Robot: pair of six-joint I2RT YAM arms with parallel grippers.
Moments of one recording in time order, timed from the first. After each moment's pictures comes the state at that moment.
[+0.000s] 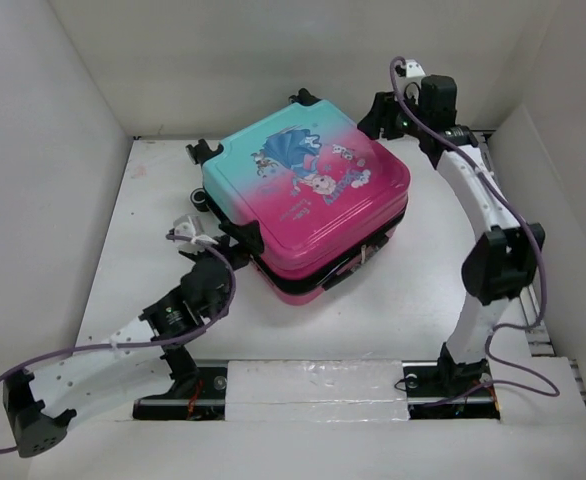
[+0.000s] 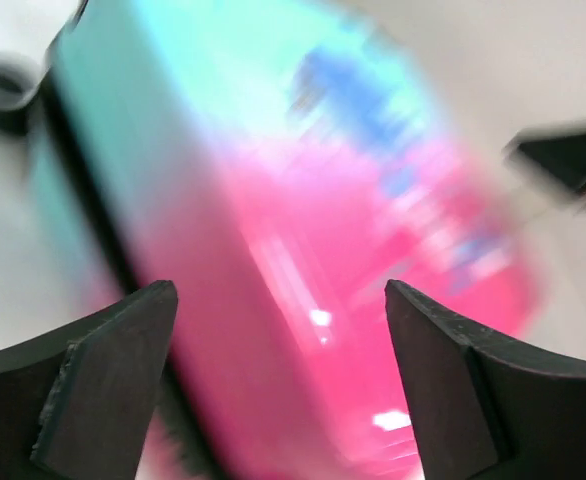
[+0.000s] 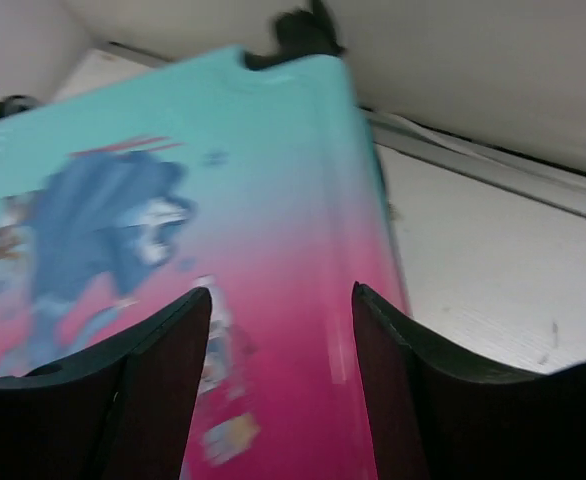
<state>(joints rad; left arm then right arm) -0.96 0.71 0.56 -0.03 -0.92 -0.77 0.17 1.91 1.88 -0.33 -0.40 0.11</state>
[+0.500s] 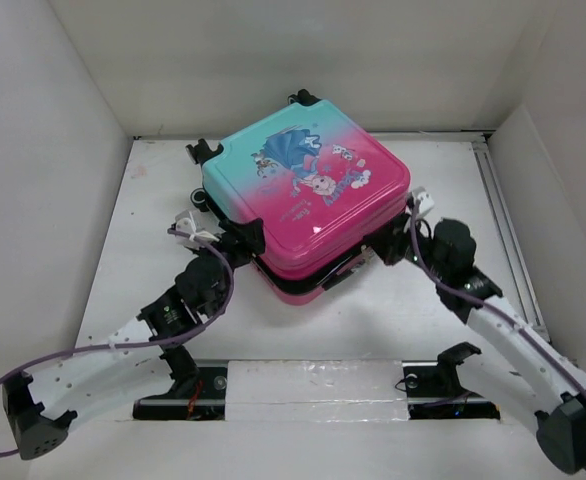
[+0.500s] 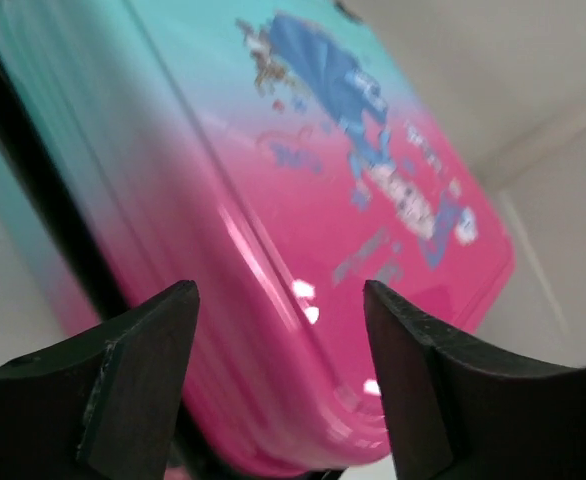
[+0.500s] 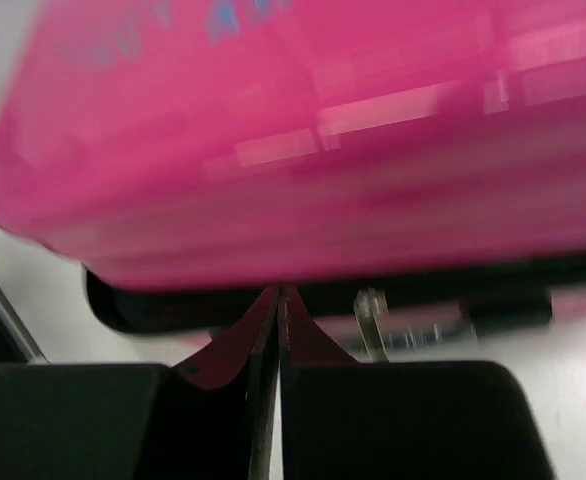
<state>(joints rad) -0.95 0.70 0.61 0.05 -0.84 -0.74 0.40 0.89 0.63 0.07 -0.33 0.28</state>
